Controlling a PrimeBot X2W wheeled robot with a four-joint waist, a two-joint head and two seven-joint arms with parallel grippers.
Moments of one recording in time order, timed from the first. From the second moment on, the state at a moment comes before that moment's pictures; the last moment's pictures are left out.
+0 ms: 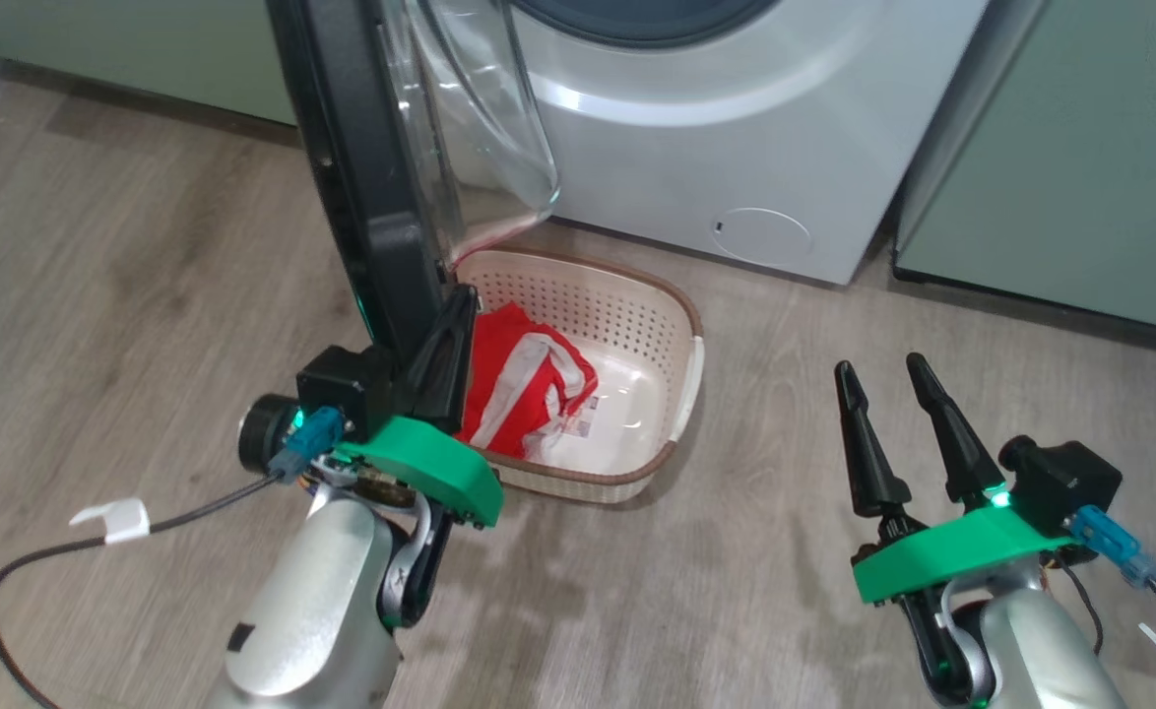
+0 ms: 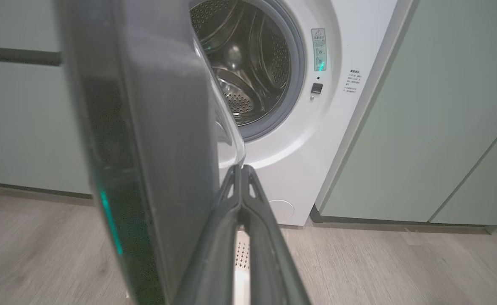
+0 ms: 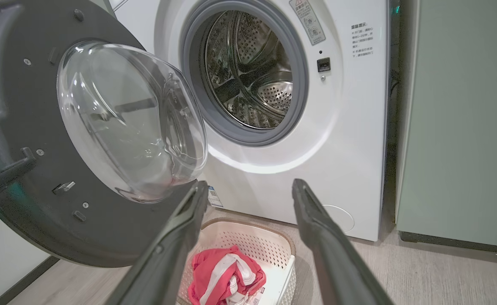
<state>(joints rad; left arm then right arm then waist) -0.37 0.04 -0.39 0.33 -0.34 0.07 -0.26 -0.09 -0.05 0.10 0.19 0.33 0.13 -0.25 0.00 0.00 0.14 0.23</state>
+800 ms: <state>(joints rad) -0.39 0.03 -0.19 0.37 -0.35 0.06 -0.26 -0.15 -0.05 0.13 0.19 0.26 0.13 -0.25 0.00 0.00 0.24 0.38</state>
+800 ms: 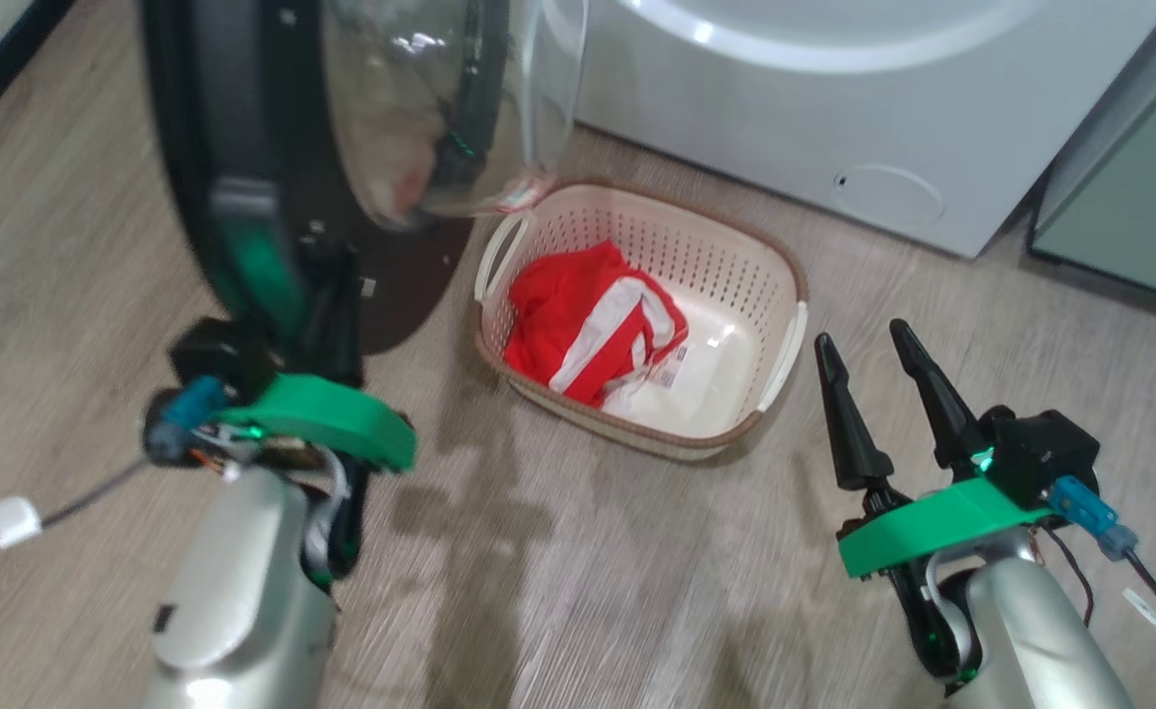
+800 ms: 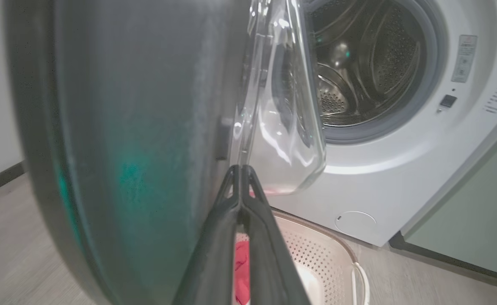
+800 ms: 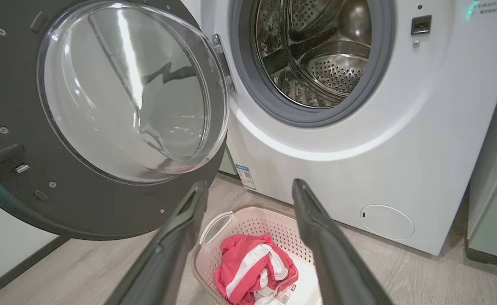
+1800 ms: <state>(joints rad) -0.69 0.06 0.45 0.49 -0.17 -0.09 -0.26 -0.19 -0.06 0.09 0.12 0.16 0.13 -0.20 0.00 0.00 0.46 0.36</state>
